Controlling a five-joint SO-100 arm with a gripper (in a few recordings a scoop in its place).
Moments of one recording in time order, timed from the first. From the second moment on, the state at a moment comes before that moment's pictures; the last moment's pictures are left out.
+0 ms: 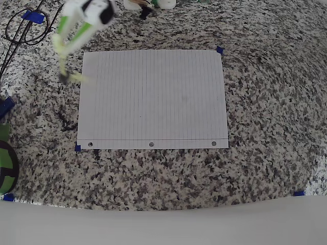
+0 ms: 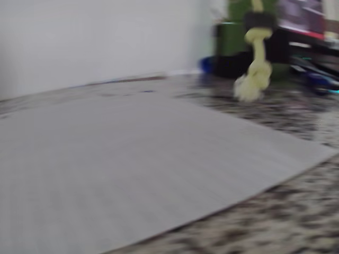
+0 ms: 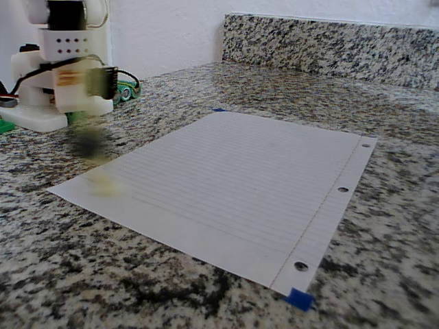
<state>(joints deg) 22.9 158.5 168.4 -7.9 -1.8</state>
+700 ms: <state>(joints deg) 11.3 174.7 180.4 -10.2 20.1</state>
